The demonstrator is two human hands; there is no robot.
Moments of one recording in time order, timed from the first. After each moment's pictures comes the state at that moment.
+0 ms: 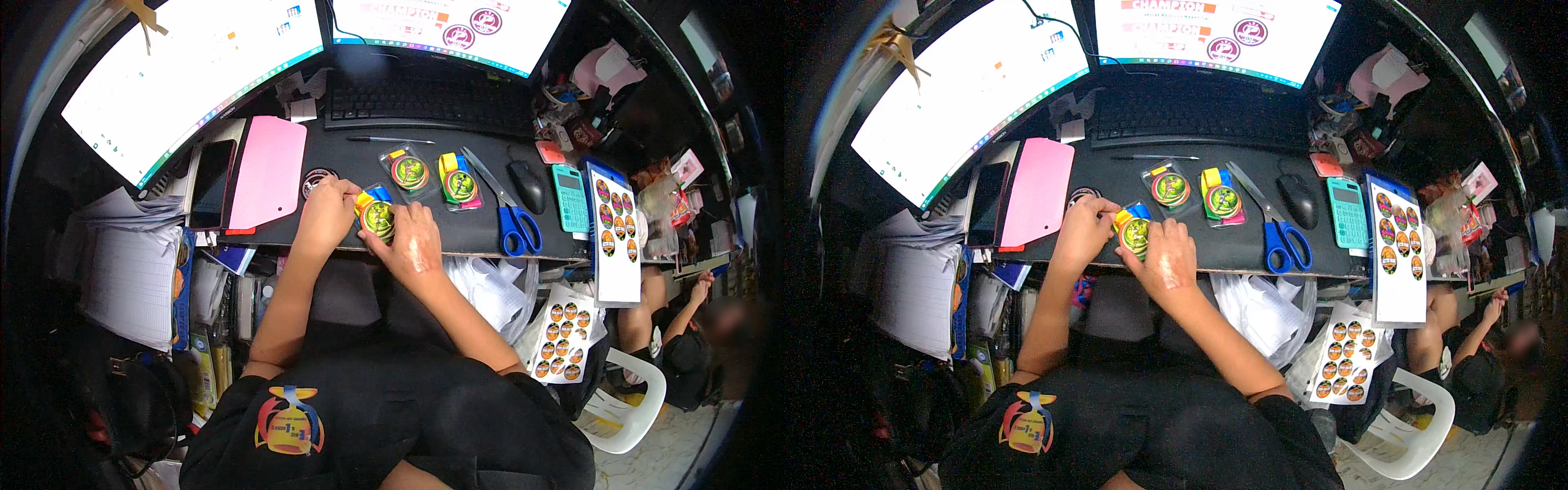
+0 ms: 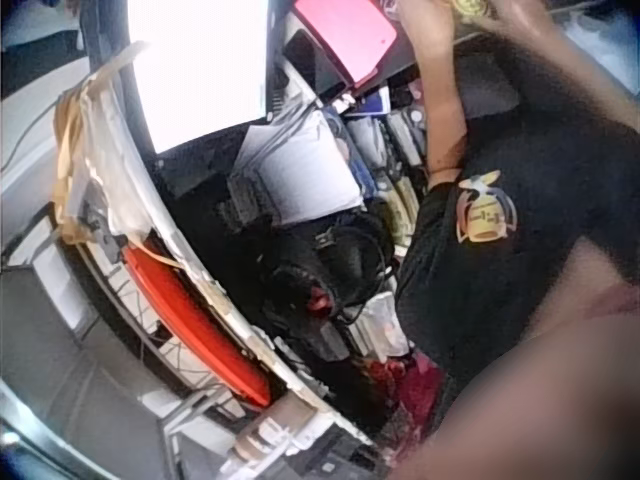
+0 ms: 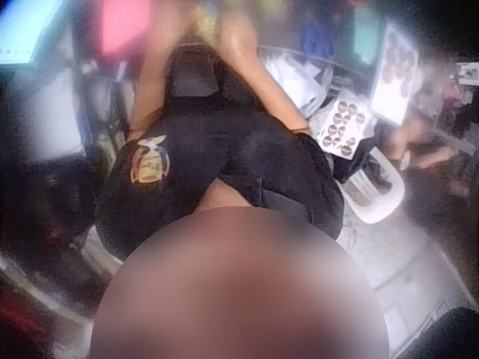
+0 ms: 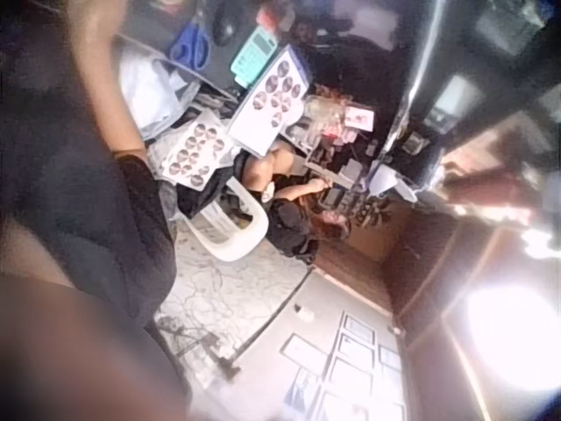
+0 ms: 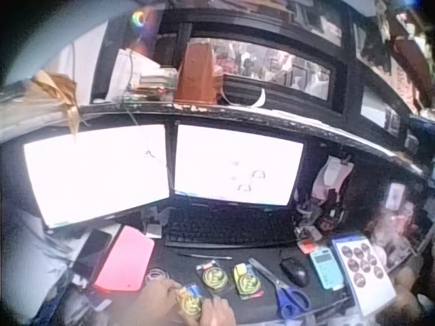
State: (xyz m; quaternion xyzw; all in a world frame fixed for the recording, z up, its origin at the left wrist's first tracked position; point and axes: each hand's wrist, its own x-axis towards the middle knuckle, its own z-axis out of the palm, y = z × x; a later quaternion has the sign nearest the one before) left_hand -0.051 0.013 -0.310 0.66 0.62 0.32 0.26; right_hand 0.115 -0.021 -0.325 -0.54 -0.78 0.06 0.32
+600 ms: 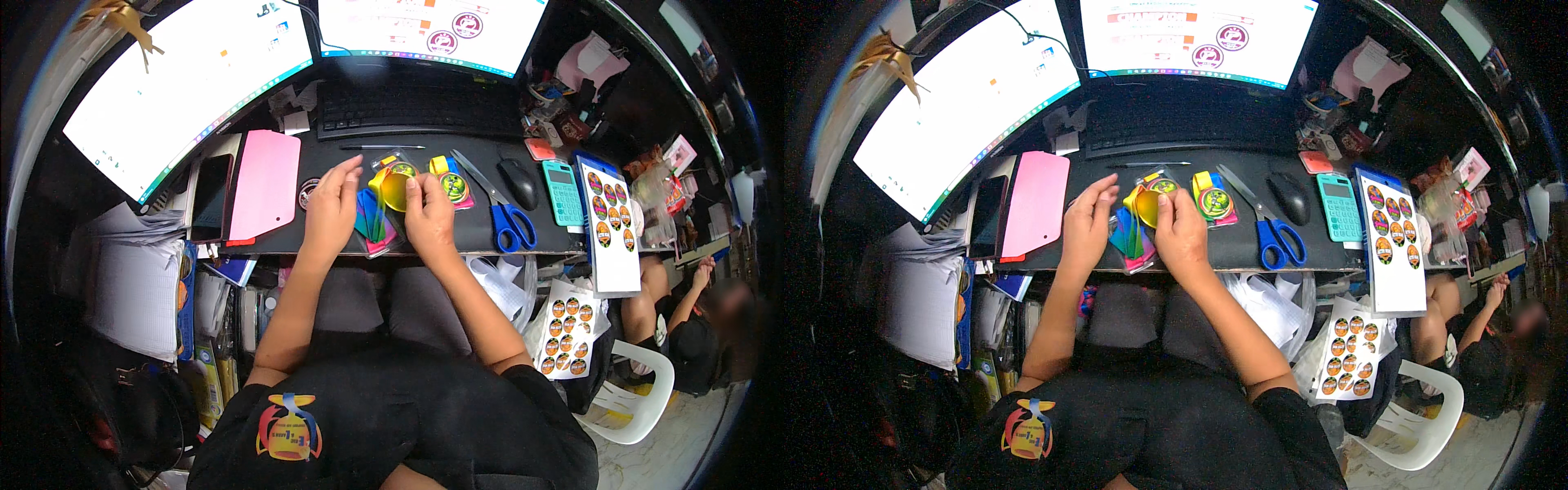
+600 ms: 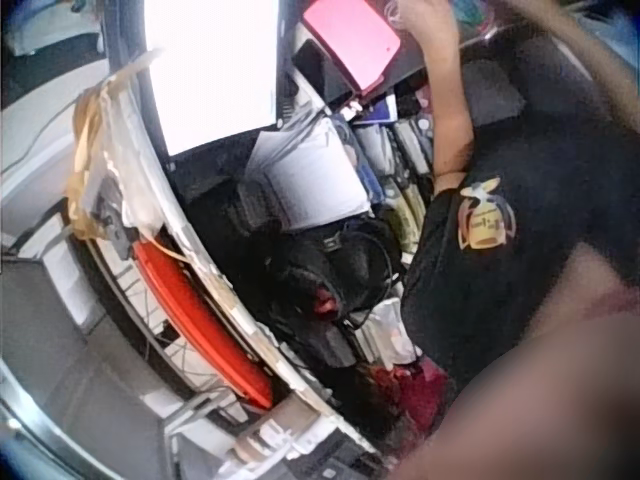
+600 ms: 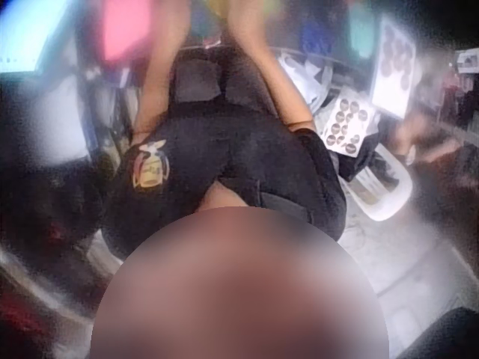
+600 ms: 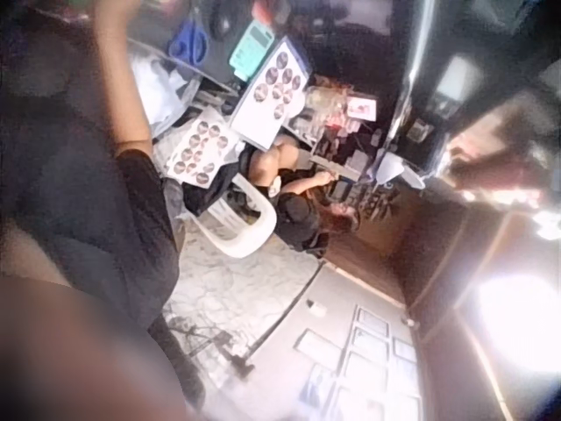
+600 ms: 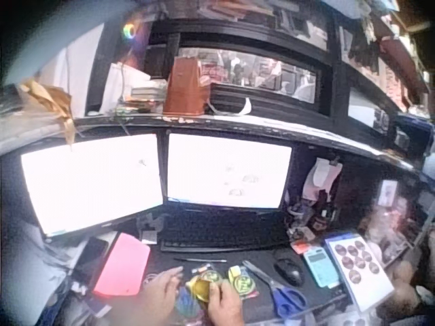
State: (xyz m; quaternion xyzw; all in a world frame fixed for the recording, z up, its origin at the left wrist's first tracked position) left_hand -0.031 0.019 -0.301 0.62 0.52 0.53 0.26; right_hand 0.131 0.019 -0.315 -0.54 -0.64 0.13 0.52
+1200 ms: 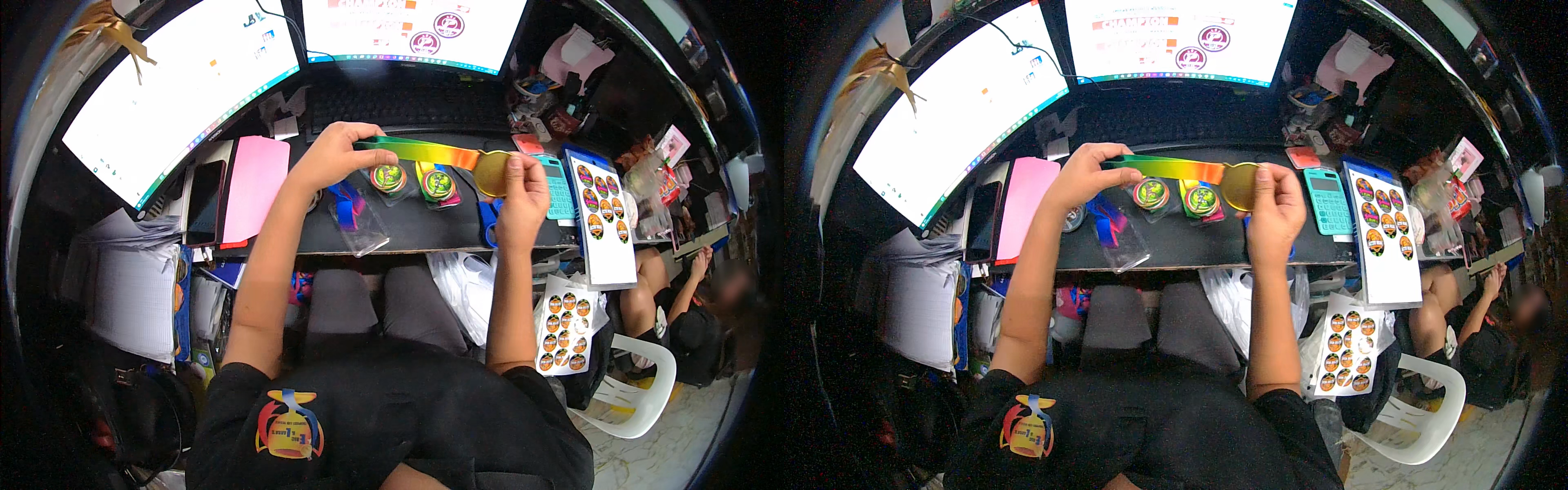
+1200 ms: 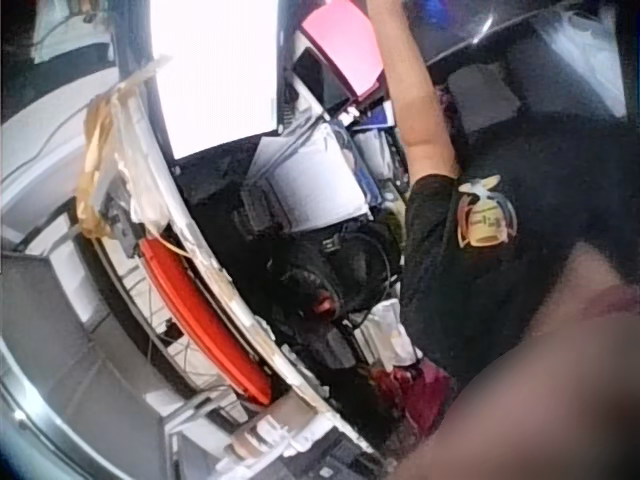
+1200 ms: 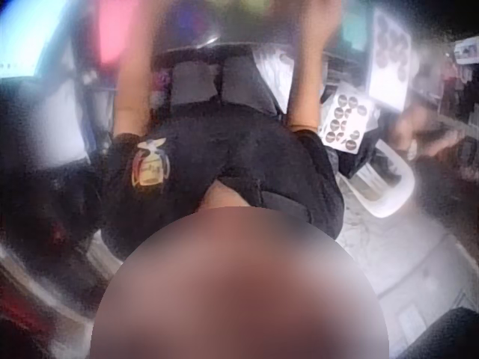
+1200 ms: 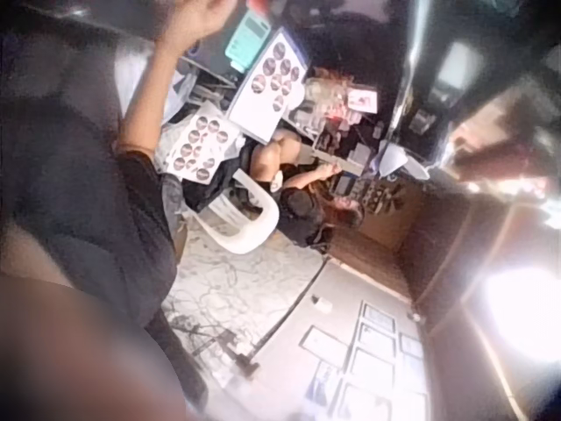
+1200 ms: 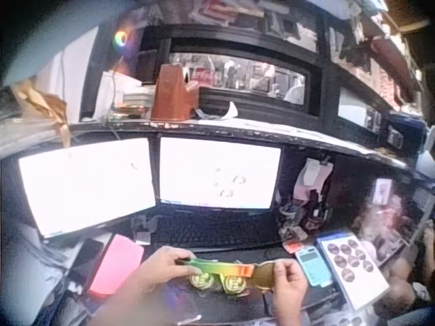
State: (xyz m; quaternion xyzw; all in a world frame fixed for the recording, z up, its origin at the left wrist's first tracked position) left_hand -0.027 0.079 -0.229 0.78 0.38 0.32 0.37; right_hand 0.234 0.005 -0.247 -0.43 -0.45 0.27 0.73
